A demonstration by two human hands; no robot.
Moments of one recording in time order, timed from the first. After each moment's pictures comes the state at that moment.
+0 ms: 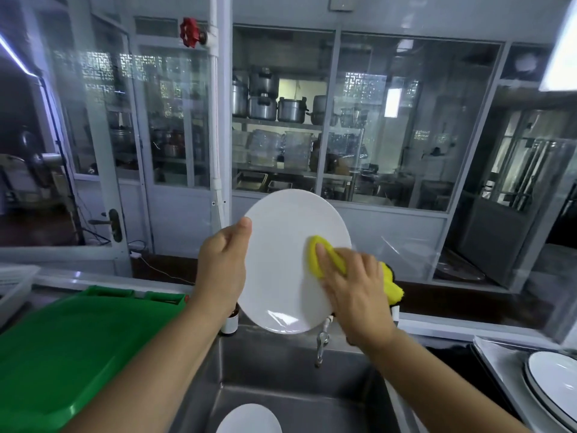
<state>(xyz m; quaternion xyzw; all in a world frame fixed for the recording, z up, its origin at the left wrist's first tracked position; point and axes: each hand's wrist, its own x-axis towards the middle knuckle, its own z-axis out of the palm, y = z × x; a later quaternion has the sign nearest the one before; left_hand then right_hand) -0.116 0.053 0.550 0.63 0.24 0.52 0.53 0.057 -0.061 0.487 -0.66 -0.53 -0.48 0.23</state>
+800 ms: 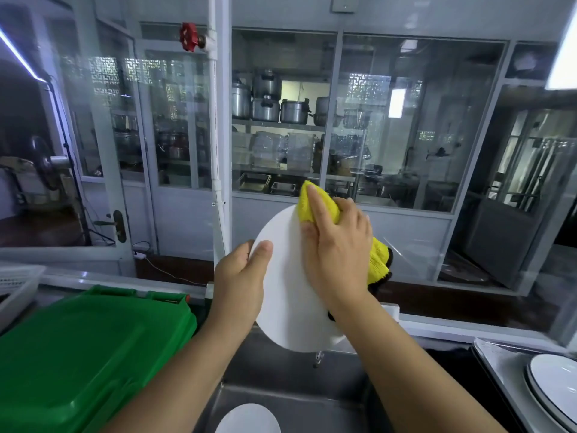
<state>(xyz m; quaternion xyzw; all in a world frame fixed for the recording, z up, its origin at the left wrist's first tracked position) -0.100 0.025 0.529 0.64 0.22 0.52 0.52 0.027 -0.036 0.550 -0.72 -0.44 -0.40 0.37</state>
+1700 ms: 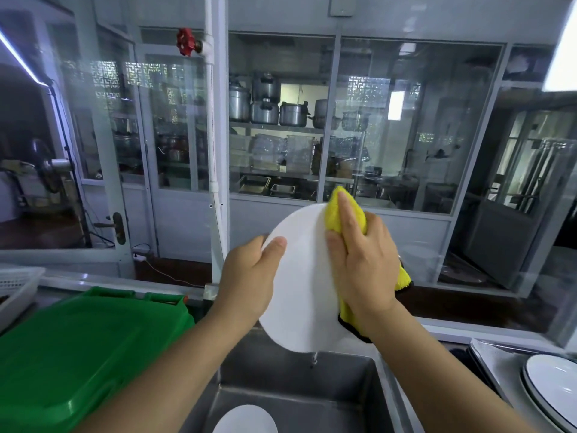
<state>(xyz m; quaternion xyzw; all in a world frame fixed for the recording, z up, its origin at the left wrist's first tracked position) -0.102 0.002 0.552 0.74 0.21 0.47 0.44 0.054 -0.075 0.545 -0.69 -0.43 -0.44 0.37</state>
